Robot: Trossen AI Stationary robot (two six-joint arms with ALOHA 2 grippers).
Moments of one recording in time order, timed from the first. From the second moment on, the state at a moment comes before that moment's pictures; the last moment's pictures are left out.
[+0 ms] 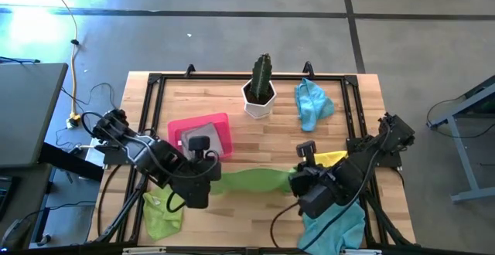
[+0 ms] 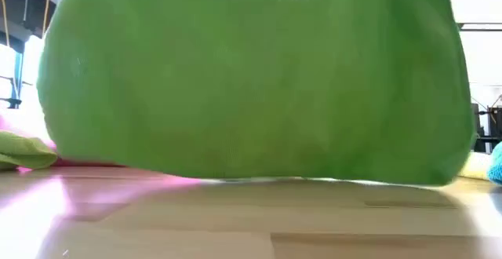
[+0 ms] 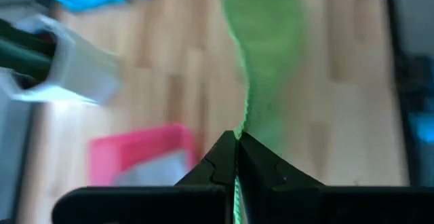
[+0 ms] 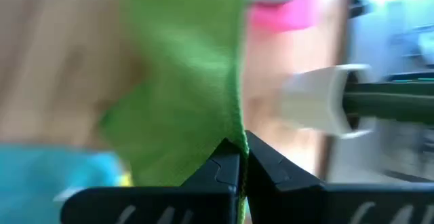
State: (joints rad) left arm -0.47 1.74 2.05 -1.50 -0.50 -0.48; right arm 0.65 1.76 1.93 -1.57 0.63 0.26
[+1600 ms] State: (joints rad) left arm -0.59 1.97 1.86 -1.47 -0.43 -0.55; right arm 0.61 1.75 1.46 -1.09 0.19 0.22
